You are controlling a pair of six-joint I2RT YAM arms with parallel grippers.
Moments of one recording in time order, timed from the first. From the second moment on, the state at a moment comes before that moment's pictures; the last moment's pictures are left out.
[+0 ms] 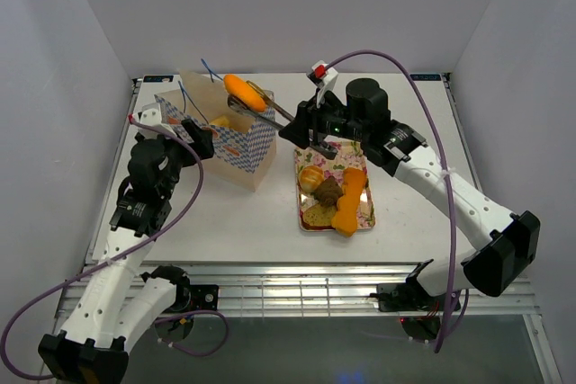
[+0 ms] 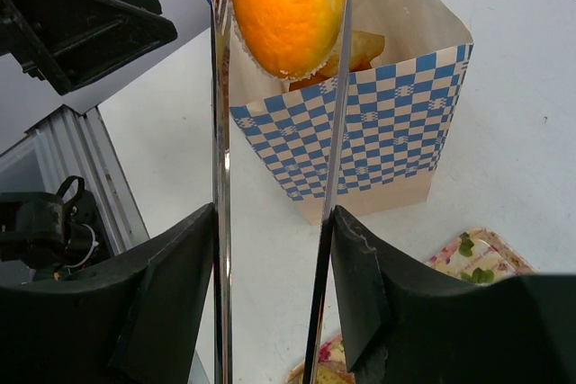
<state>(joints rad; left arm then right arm) -0.26 0.78 0.84 -0.20 -0.18 -0.36 0.70 1.38 1.37 -0.22 -0.40 0.17</state>
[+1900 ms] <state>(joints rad) -0.26 0.86 0.85 -0.27 -0.12 -0.37 0.72 0.86 0.72 -0.35 0.01 0.32</state>
